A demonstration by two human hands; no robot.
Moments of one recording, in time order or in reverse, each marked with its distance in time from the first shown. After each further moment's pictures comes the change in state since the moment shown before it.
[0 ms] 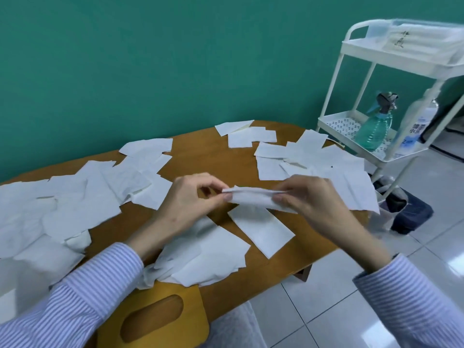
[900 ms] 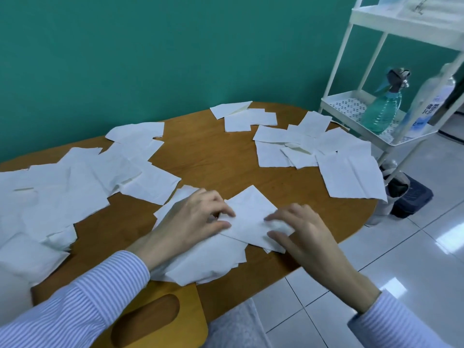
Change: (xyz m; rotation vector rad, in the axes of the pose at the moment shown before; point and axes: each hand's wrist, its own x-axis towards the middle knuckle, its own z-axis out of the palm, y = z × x) left_hand -0.017 -0.054 0.033 0.361 -0.320 0.123; right_hand -0.056 0.044 0.072 -0.180 -0.037 -0.024
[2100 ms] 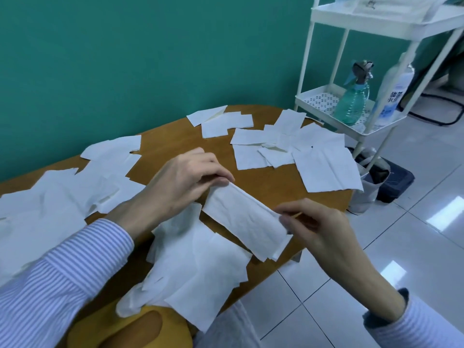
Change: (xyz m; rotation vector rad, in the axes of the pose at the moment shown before) left_hand 0.070 0.037 -0.053 0.095 0.146 0.340; right_hand -0.018 -0.012 -0.060 0.484 0.212 0.257
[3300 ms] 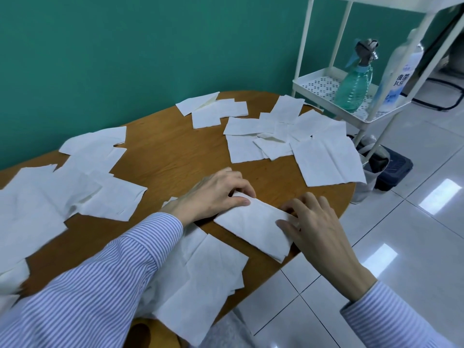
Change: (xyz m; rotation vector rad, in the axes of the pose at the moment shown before) left_hand 0.027 -0.034 0.111 -0.150 -0.348 -0.119; right_hand 0.018 0.069 0.023 -0.776 -0.062 0.044
